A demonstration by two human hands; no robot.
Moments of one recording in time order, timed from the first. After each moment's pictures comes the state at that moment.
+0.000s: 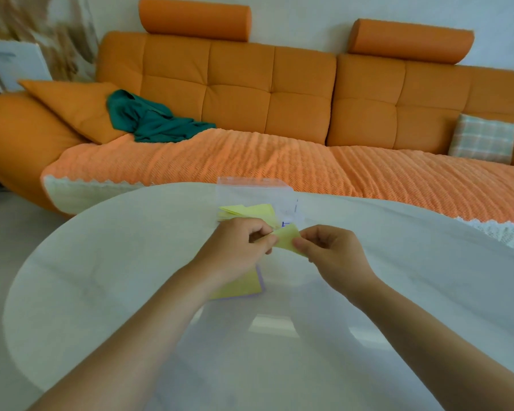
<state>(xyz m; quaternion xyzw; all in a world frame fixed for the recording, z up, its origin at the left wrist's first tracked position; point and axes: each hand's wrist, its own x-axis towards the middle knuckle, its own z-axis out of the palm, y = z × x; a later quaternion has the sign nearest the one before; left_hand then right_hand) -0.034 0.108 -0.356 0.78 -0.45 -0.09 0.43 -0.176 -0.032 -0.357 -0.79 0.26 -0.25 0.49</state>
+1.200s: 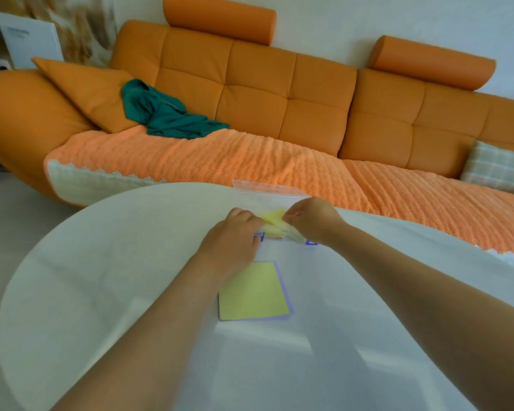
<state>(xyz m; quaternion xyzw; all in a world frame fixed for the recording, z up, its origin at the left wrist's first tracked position) 0.054 0.100 -0.398 0.83 -0.49 0.06 0.26 -0.029 -0.081 -0.348 -0.93 0.30 -0.09 0.21</state>
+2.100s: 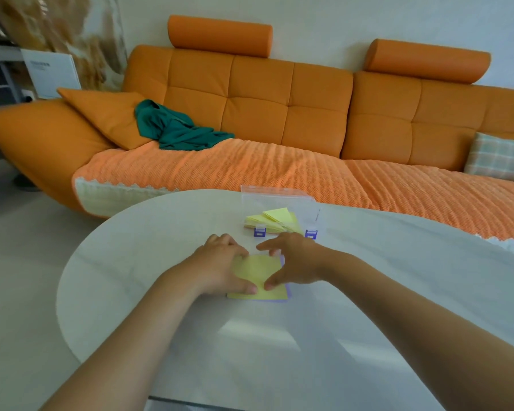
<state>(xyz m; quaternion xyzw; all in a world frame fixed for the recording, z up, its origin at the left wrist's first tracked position) 0.026 0.170 -0.380 0.87 -0.46 -0.13 0.13 -0.089 -0.003 -0.350 -0.97 0.12 0.09 0.16</state>
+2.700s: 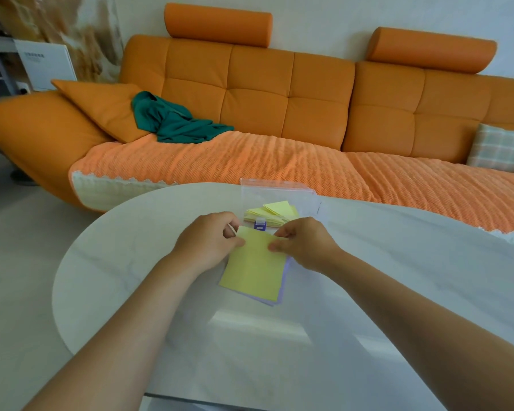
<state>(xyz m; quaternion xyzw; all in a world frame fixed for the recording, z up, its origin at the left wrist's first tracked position) 0.042 0.167 -0.374 0.86 -0.37 -0.05 0.36 -0.083 -0.013 -0.367 -0.90 0.24 -0.11 0.34</state>
